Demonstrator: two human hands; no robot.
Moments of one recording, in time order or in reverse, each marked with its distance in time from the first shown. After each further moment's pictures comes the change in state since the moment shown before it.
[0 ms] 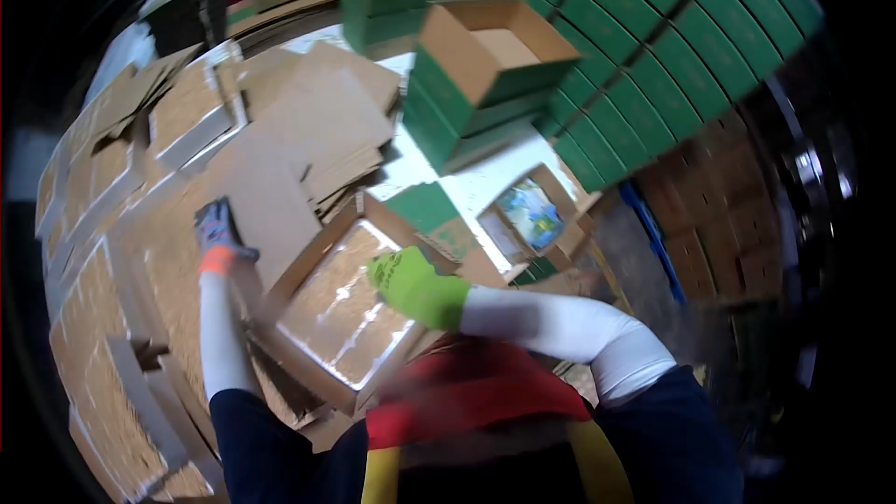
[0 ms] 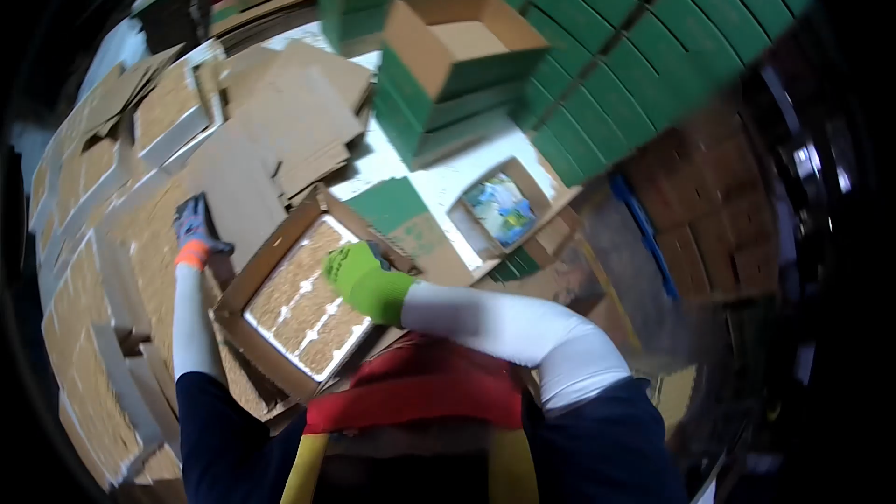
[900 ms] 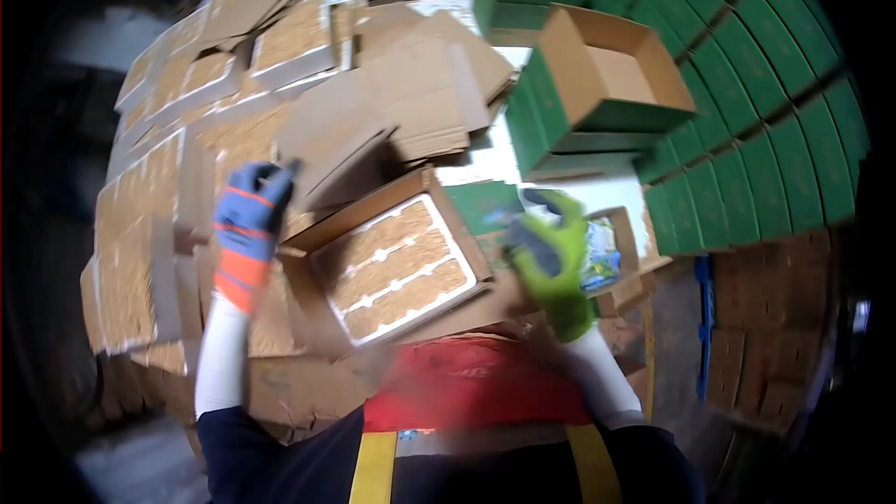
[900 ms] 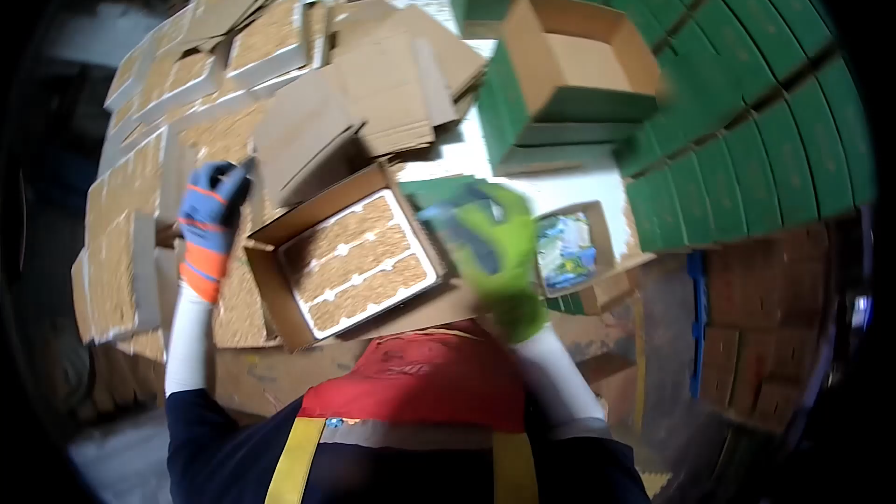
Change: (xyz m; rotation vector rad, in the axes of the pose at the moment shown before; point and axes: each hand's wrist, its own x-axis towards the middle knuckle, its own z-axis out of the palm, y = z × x) left_hand -0.154 0.125 -0.183 -0.039 0.696 0.304; right_hand -0.071 0.113 -0.059 0.760 0.903 0.105
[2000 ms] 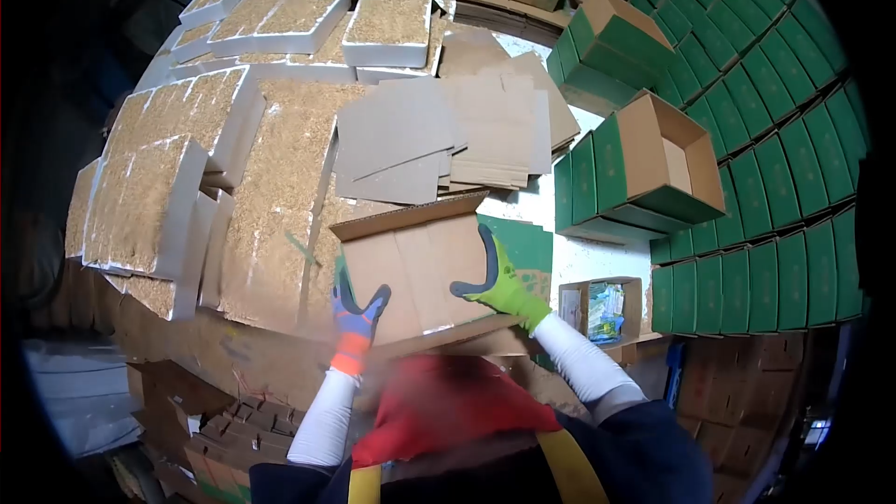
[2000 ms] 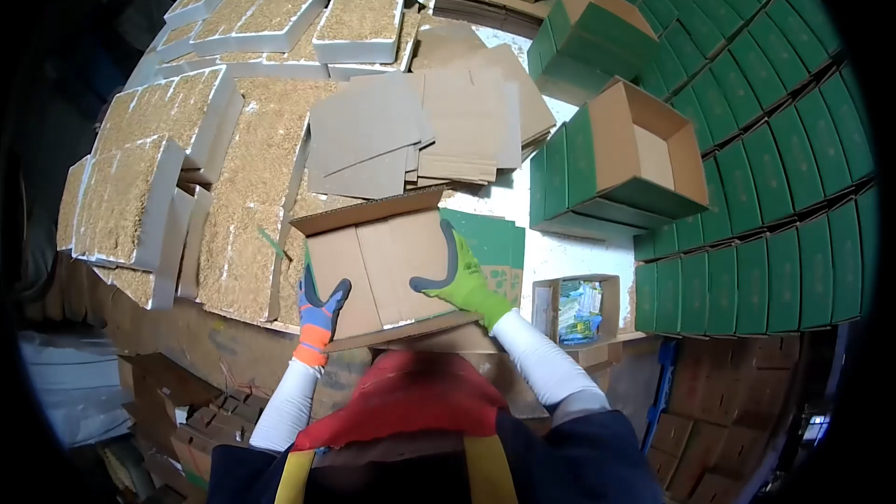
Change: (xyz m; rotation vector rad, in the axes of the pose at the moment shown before) left_hand -0.213 0.104 0.107 -0.798 0.107 -1.207; right_hand -0.024 0.038 0.125 0.447 -0.751 0.314
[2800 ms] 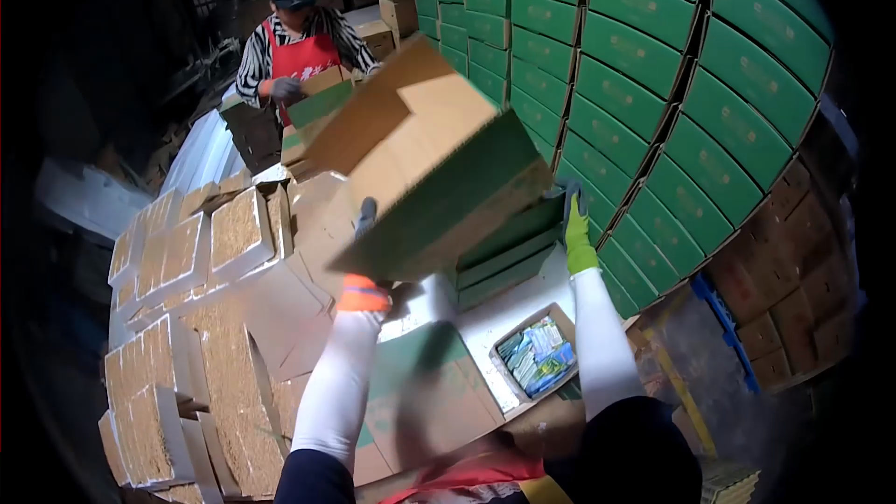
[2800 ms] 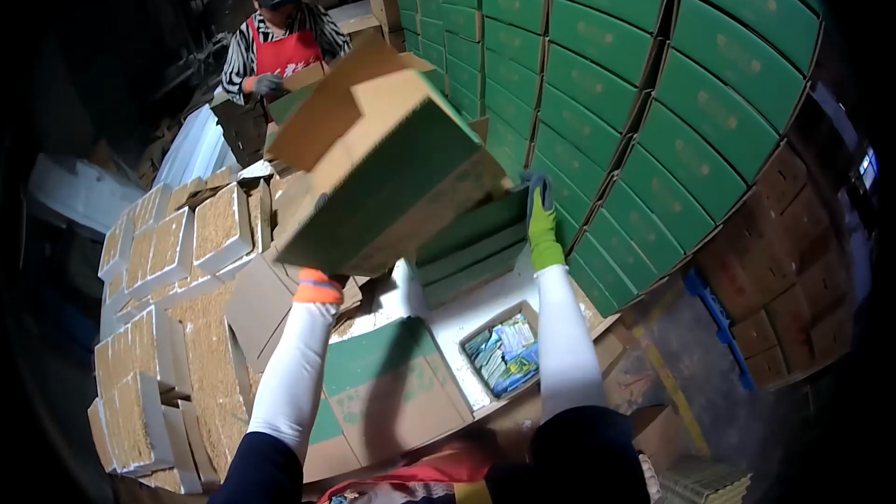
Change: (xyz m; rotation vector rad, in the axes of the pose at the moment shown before) left_hand 0.148 0.288 0.279 -1.096 -0.883 -0.440; right_hand -0.043 0.156 -0.369 0.141 1.307 -0.350
